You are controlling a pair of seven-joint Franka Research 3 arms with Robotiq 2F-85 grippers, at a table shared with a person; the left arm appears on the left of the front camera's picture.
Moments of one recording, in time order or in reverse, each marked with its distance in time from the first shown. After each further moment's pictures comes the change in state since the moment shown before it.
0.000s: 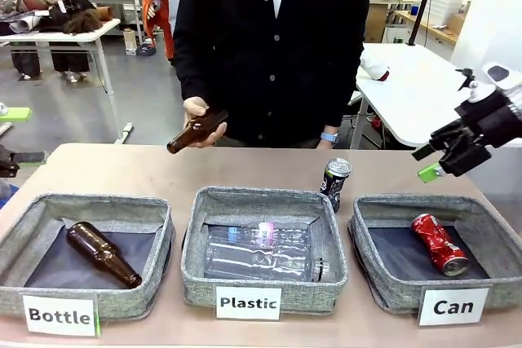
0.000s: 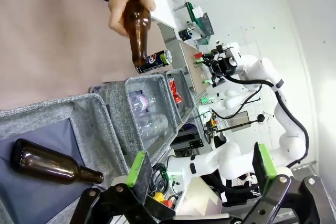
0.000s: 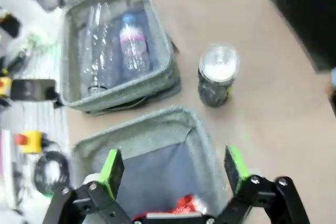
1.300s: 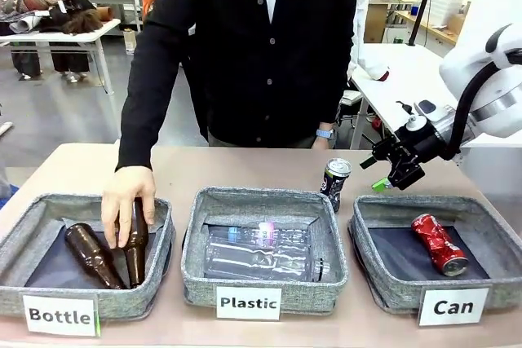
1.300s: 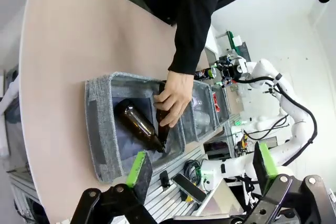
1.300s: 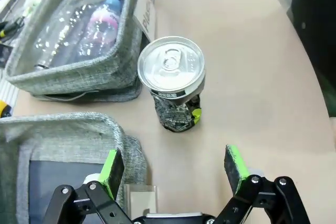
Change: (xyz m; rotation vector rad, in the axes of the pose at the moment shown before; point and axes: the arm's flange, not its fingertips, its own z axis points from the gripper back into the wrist) left arm -0.023 0.002 0.218 0.197 -0.149 0.020; right arm -0.032 -0.105 -0.102 0.123 -0.052 0.192
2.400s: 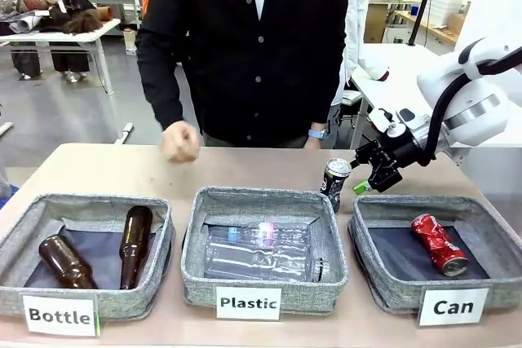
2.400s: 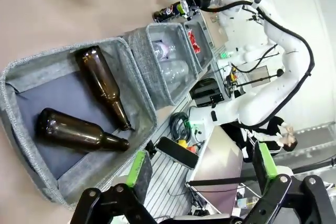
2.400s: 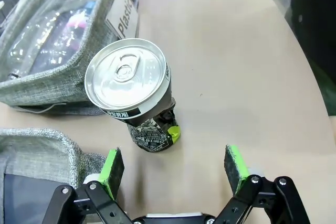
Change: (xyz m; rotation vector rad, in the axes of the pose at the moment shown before) left arm -0.015 -0.030 -0.144 -0.097 0.357 -0.105; right arm -0.008 -0.027 -0.041 0.000 -0.046 0.001
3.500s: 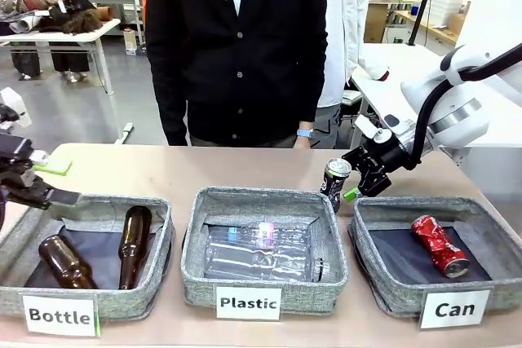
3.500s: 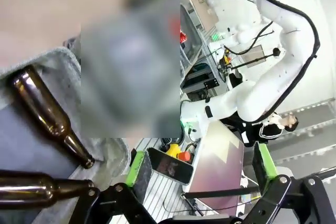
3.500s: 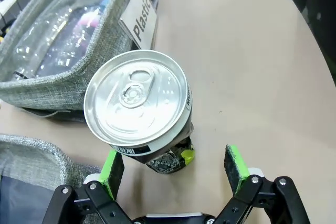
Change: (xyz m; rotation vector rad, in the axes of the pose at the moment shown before) left arm 0.006 -0.018 -0.133 -0.054 0.093 -0.074; right arm 0.006 -0.004 -0.030 0.097 -0.009 0.042
